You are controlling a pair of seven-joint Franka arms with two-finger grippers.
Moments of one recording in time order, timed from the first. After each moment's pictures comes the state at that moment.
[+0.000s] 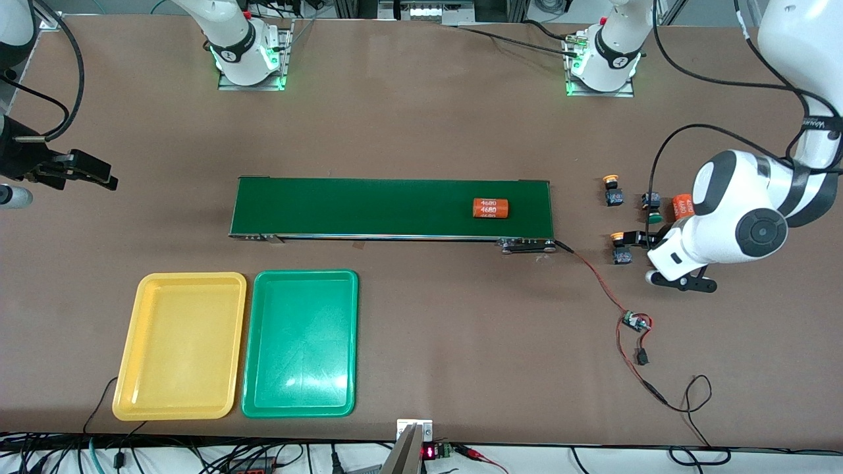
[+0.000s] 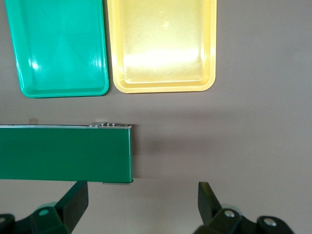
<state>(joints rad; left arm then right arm) 0.45 0.53 -0.54 -1.78 0.28 1.98 -0.13 0.12 0.08 -0.18 -1.62 0.06 1.66 -0.06</state>
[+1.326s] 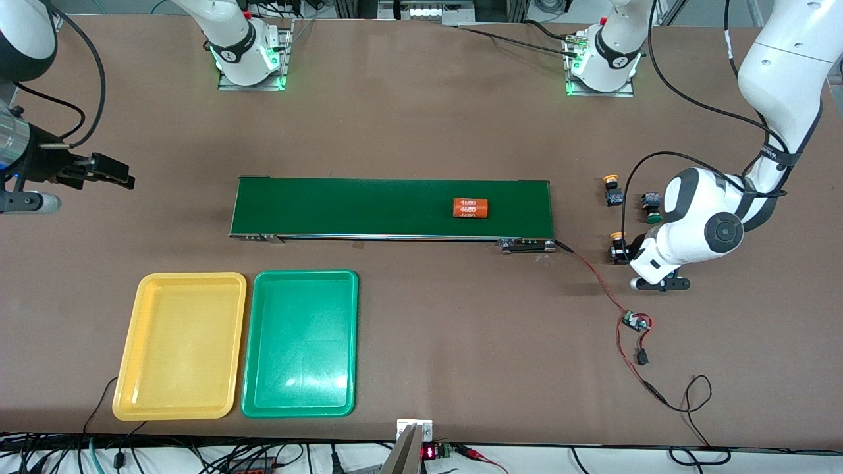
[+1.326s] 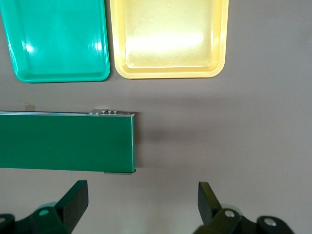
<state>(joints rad) 0.47 0.62 -0.51 -1.94 0.29 2.31 -0.25 0.13 0.11 -0.18 -1.63 0.05 1.62 -0.05</state>
